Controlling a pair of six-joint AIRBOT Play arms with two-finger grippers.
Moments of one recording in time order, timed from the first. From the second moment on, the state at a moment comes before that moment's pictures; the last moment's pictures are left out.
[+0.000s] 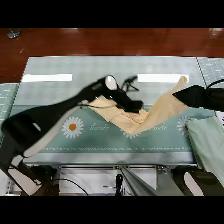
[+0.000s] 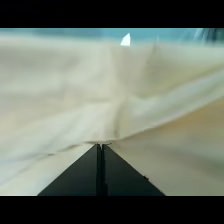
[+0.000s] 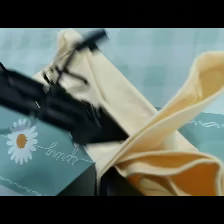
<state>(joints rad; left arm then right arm) -0.64 -1.83 1.57 0.75 -1.06 -1.50 -0.09 -0.69 0.98 -0.90 1.27 1.45</state>
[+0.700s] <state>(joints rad) 0.01 -0.91 1.27 0.98 -1.14 -1.48 0.44 -1.51 1.61 -0.85 1.09 1.45</state>
